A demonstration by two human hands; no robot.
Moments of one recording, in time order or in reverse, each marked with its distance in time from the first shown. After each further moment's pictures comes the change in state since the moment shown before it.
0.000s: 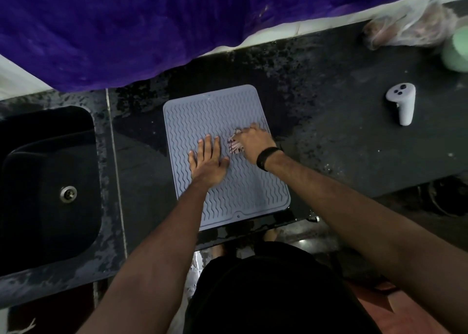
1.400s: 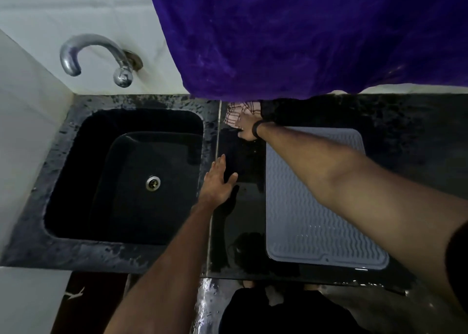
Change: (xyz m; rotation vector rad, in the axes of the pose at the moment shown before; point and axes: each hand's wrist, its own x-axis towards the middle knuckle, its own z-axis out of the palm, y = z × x) left_hand -0.054 -0.217 -0.076 -0.567 0.283 -0.115; right_hand 0.211 -0.231 -0.076 -0.033 -0.146 -0.210
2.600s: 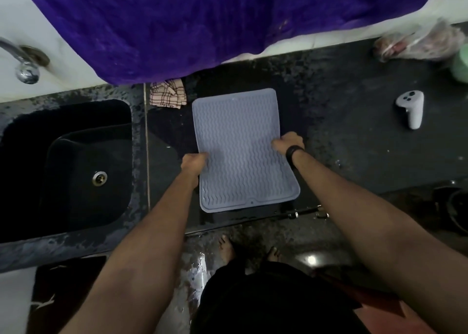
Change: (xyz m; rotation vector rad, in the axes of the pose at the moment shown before) left_hand -0.050 0.113 0.105 -0.475 0.029 -0.464; right_hand -0.277 0.188 0.140 0.999 0.232 0.852
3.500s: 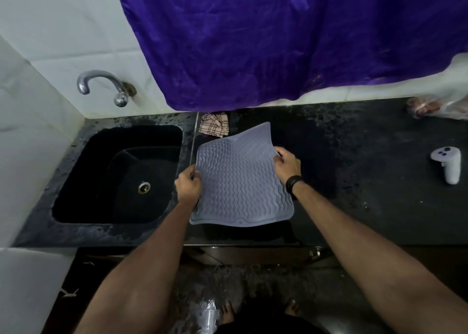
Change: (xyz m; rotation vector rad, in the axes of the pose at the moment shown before) left_hand -0.054 -0.025 -0.097 0.067 0.393 0.475; right_hand -0.068 -0.057 0.029 0.254 0.014 -0.538
